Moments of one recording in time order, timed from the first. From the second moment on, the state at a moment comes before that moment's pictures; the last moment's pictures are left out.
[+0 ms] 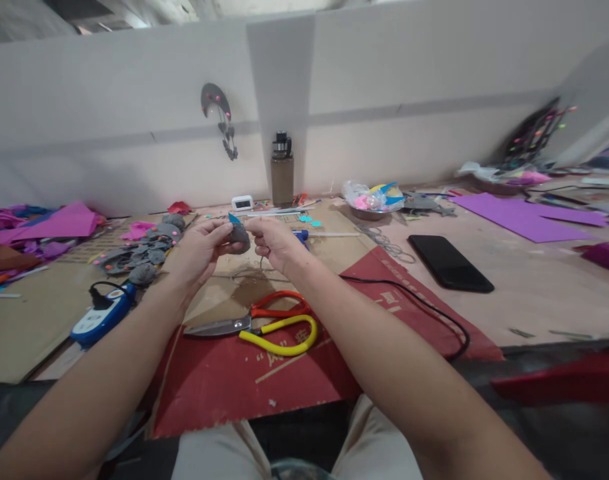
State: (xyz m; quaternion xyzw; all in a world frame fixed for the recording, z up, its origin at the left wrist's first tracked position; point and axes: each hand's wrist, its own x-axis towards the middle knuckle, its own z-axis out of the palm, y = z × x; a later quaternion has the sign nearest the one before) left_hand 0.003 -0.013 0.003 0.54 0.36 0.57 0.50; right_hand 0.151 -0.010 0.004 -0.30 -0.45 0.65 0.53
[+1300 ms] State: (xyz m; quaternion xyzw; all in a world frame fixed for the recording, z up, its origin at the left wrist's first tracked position) left_hand 0.003 -0.012 0.004 0.41 0.31 0.60 0.61; right_hand 0.140 -0.022 -0.009 -0.33 -0.59 0.39 0.63
